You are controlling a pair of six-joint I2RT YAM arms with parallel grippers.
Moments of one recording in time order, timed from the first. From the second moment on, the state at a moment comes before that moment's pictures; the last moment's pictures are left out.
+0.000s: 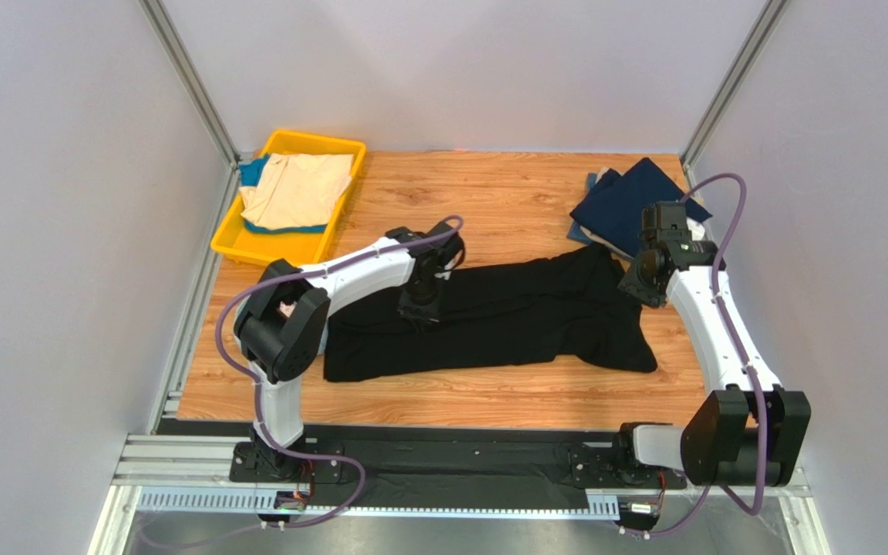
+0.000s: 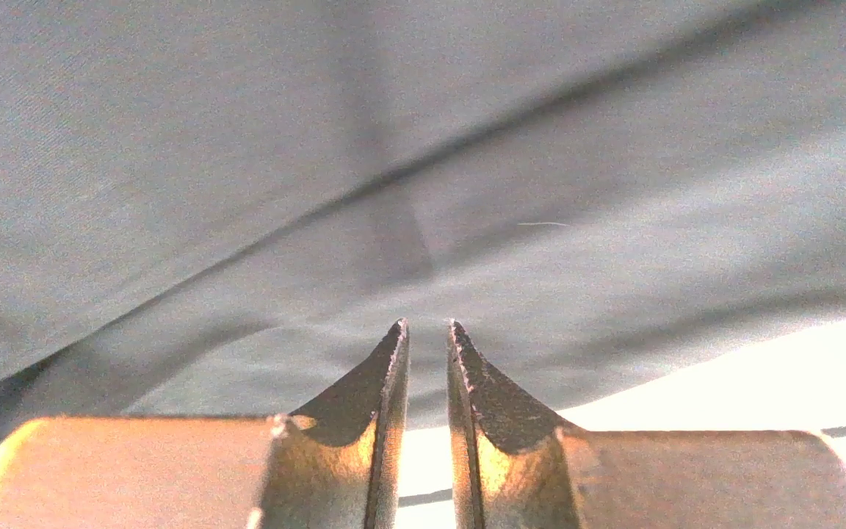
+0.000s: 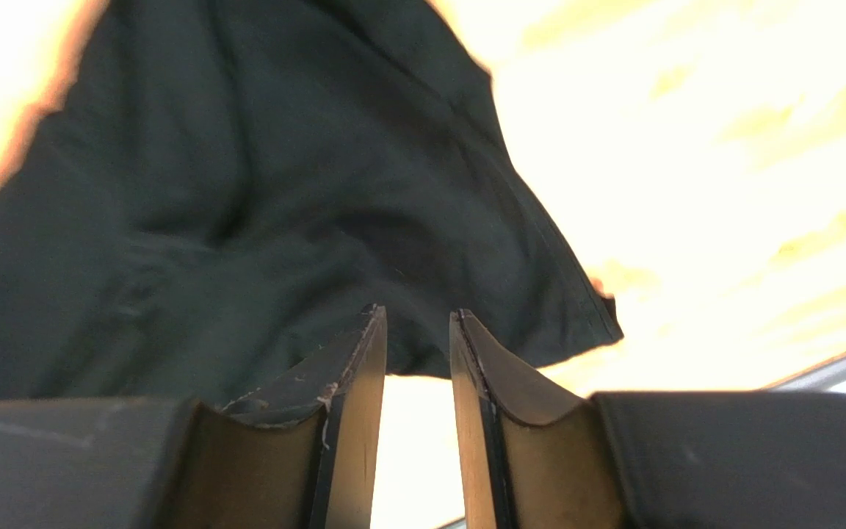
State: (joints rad) left arm -0.72 1.91 1.40 -0.91 -0.02 -0.41; right arm -0.01 1.29 1.11 -0.90 0.23 0.53
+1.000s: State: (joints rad) left arm -0.70 1.92 1.22 -0.56 0.22 -0.55; right arm -0.26 1.67 0.98 -0.84 0.08 0.59
